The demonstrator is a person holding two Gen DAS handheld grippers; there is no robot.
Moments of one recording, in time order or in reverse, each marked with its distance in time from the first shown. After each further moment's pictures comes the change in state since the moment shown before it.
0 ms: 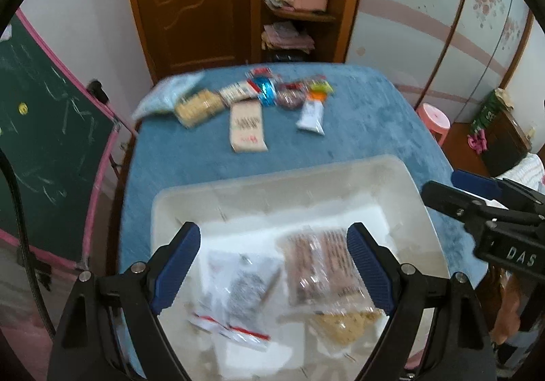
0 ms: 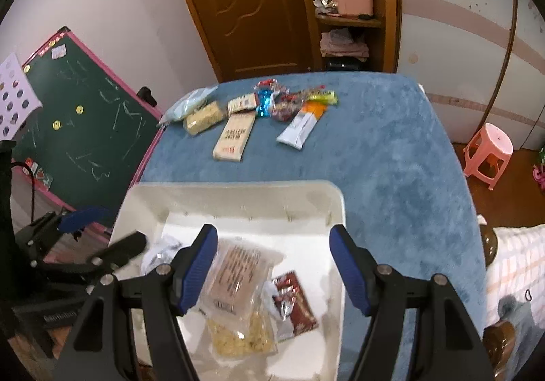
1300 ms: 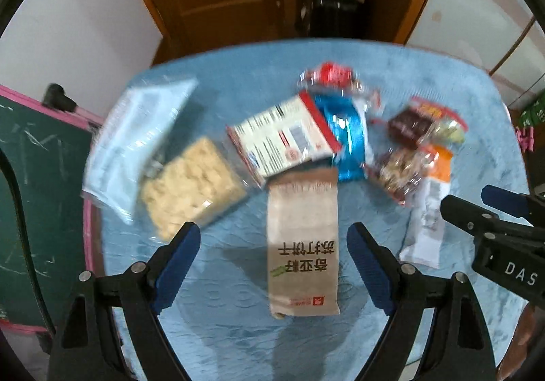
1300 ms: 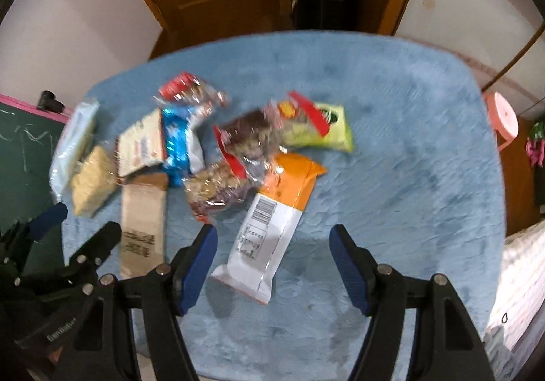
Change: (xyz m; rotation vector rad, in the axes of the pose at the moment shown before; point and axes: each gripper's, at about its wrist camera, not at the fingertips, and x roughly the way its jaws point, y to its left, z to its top) left arm 0.273 0.052 0.189 -0.048 0.349 0.123; right arm 0.268 -0.049 0.188 0.107 0.416 -0.142
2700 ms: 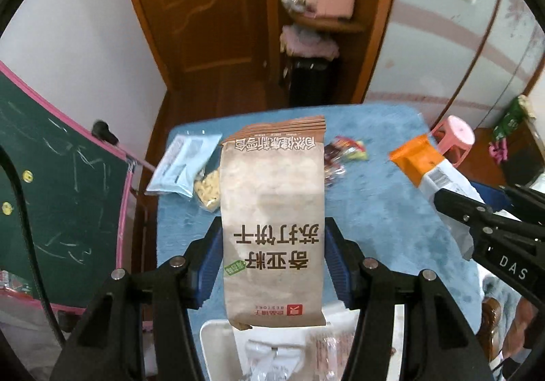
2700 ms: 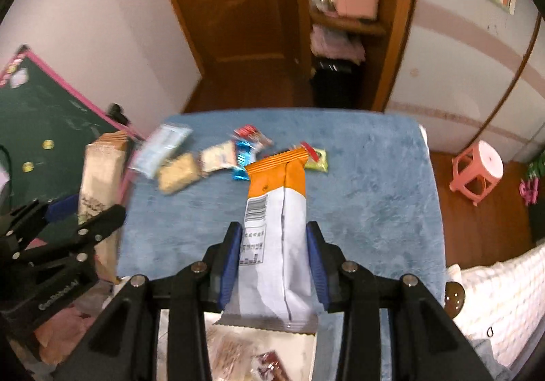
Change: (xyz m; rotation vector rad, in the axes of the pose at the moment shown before) left arm -0.241 -0.004 -0.106 0.040 -0.272 -0.043; right arm -0.220 0.015 -0.121 -0.127 -0.301 0.061
